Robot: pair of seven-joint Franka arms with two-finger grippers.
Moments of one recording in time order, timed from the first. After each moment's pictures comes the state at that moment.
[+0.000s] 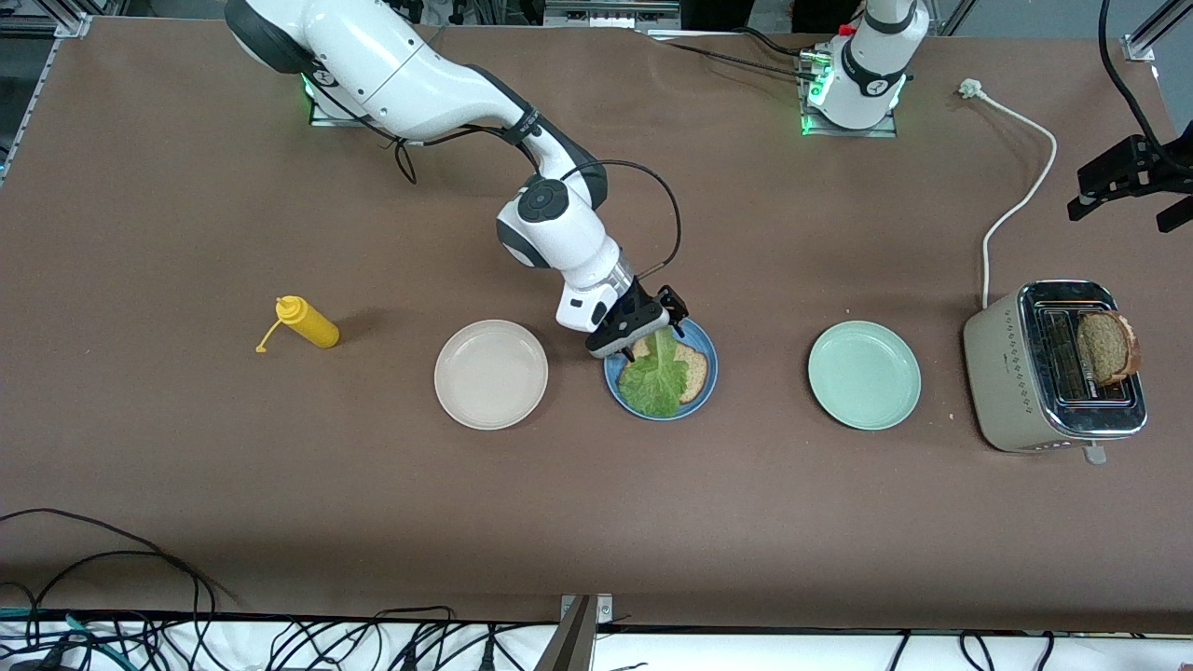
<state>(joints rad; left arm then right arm) 0.02 -0.01 0.06 -1.52 -0.03 1.53 0.18 0.55 0.90 0.31 -1.44 -0.25 2.88 0.58</state>
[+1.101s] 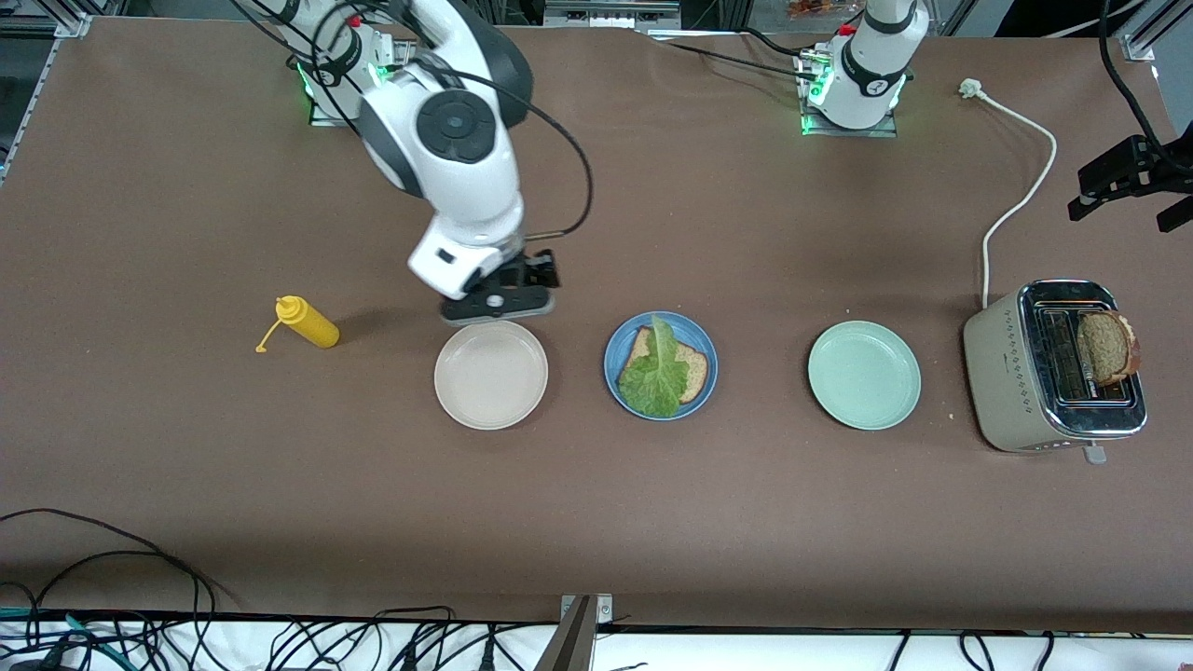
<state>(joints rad) 0.02 -0.01 0.06 -1.52 -0.03 1.53 0.18 0.38 0.43 0.30 -1.46 -0.23 1.88 0.57</state>
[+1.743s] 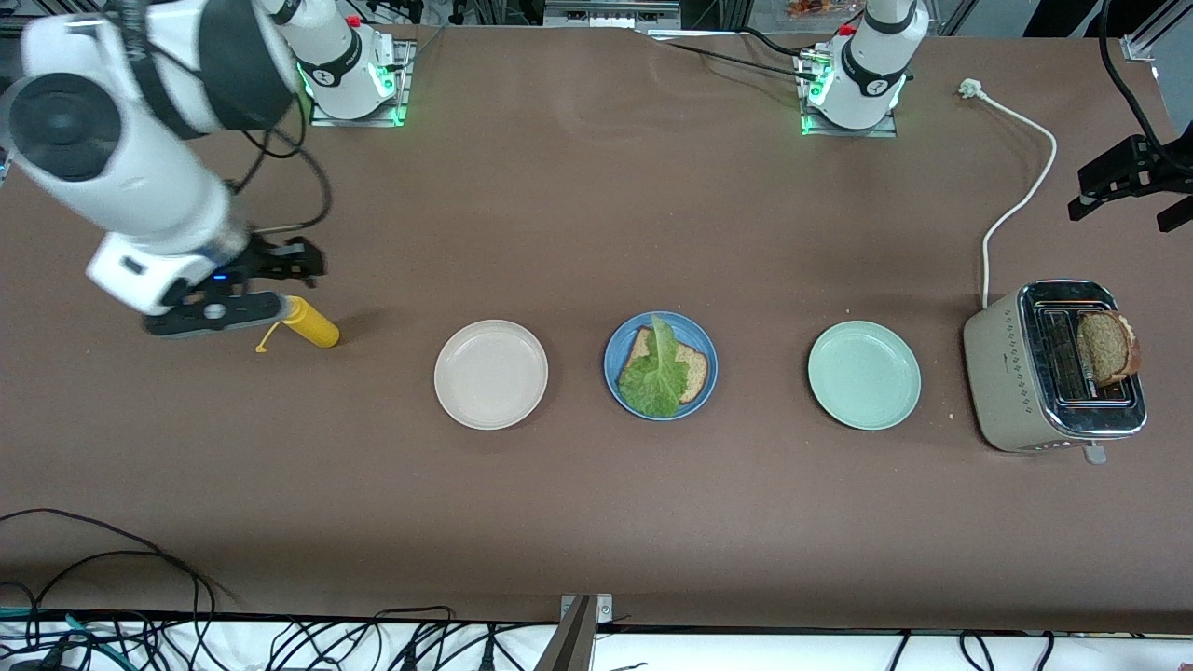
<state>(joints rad) 0.02 -0.01 0.06 -1.52 -0.03 1.53 0.18 0.22 0.24 0.03 -1.48 -0.14 1.61 0.04</state>
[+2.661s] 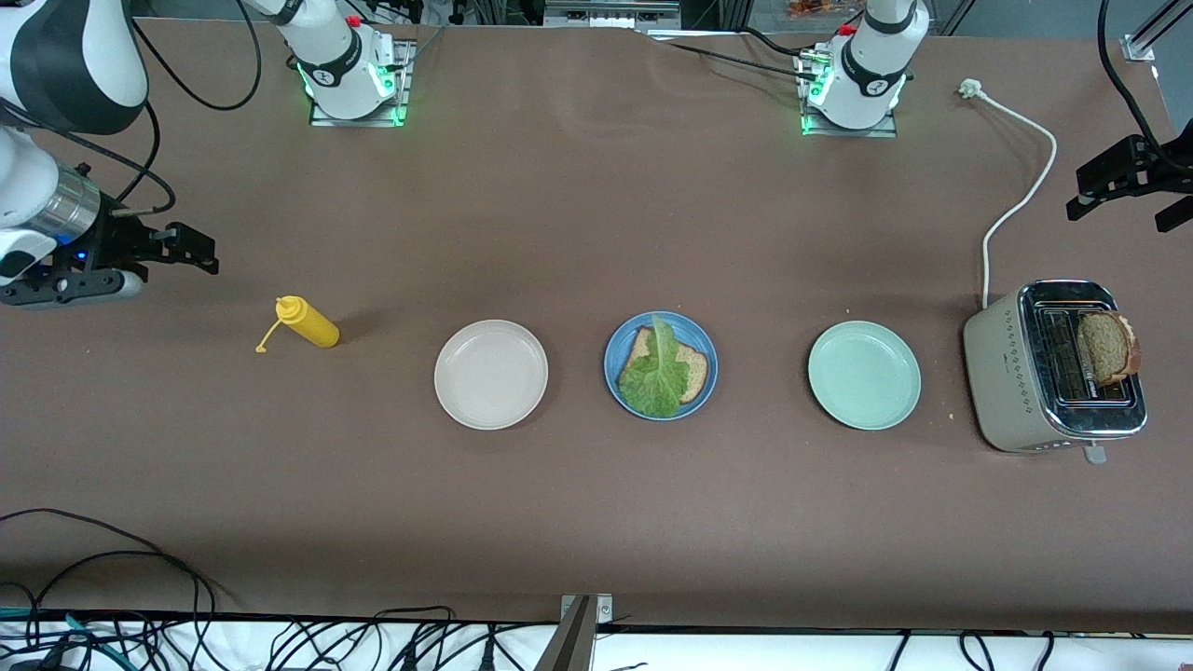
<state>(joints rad) 0.02 -0.01 0.05 -1.52 -0.03 1.53 0.18 0.22 0.00 -0.27 -1.92 0.04 1.89 -0.22</state>
